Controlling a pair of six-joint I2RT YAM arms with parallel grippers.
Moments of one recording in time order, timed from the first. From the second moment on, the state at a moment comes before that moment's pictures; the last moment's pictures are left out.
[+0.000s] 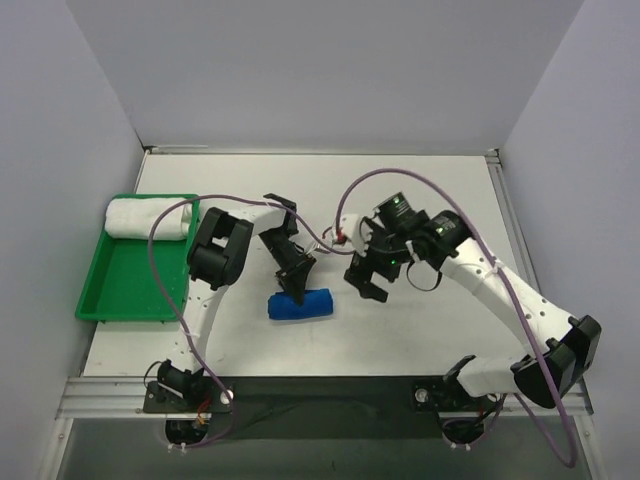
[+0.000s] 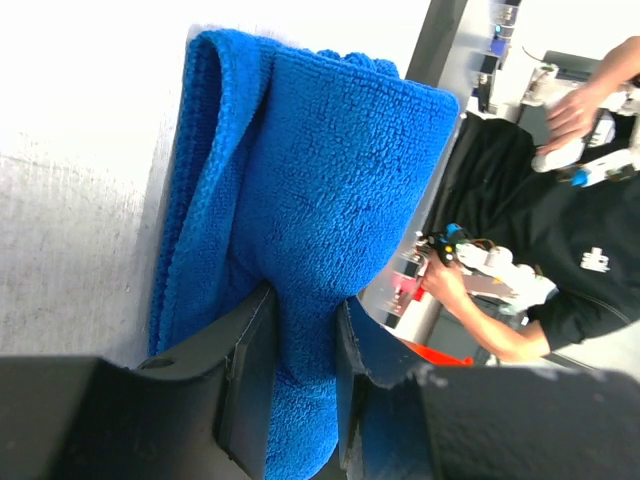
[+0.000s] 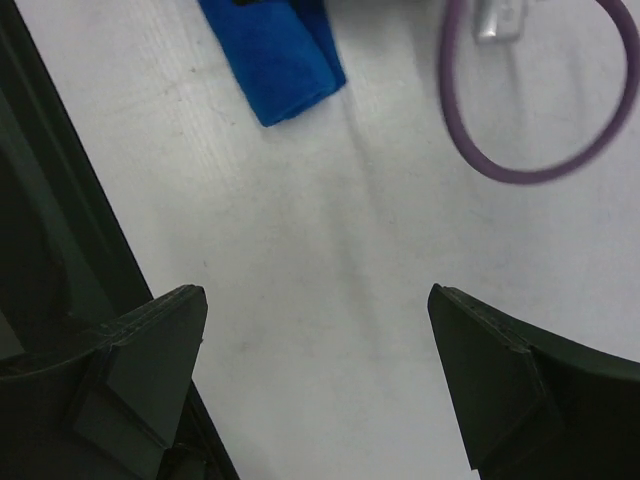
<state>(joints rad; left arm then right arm) -0.49 2.43 1.76 -1.53 0.91 0.74 0.62 1.32 1.33 -1.05 -0.29 -0.54</state>
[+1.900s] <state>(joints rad) 0.11 2.28 2.11 -1.35 1.11 0.82 0.81 2.03 1.43 -0.67 -0.59 -0.67</state>
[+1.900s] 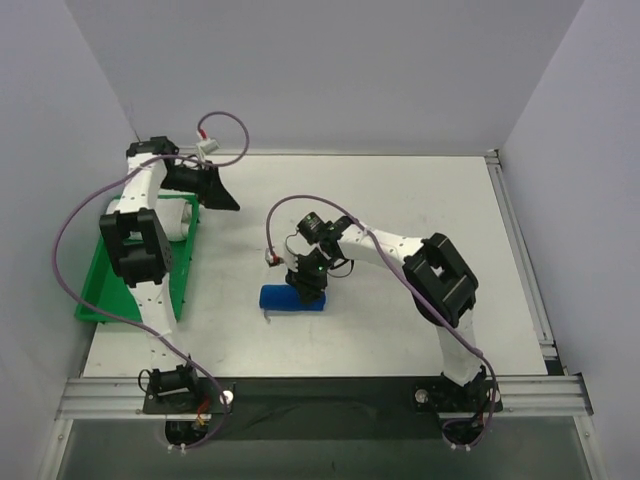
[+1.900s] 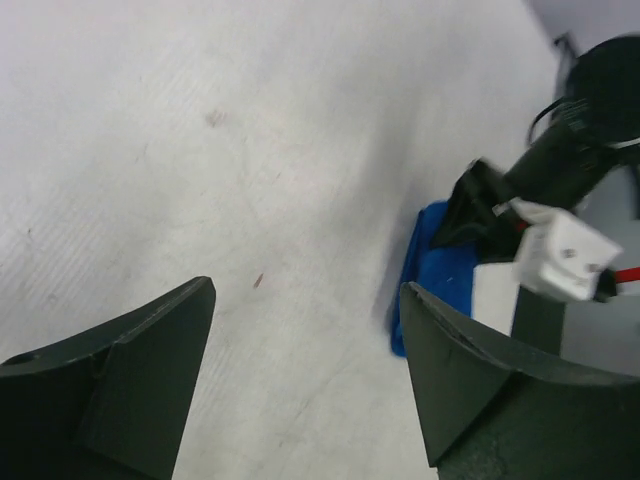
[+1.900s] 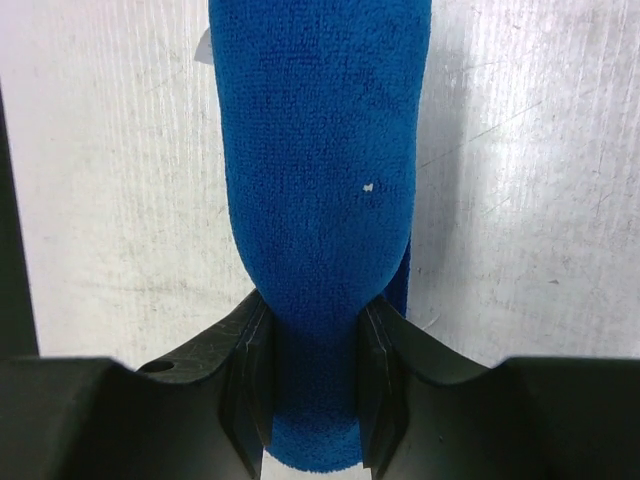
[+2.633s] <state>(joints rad) 0.13 1.47 1.24 -1.26 1.16 0.91 0.68 2.26 1.66 -0.91 -0.90 -0.54</state>
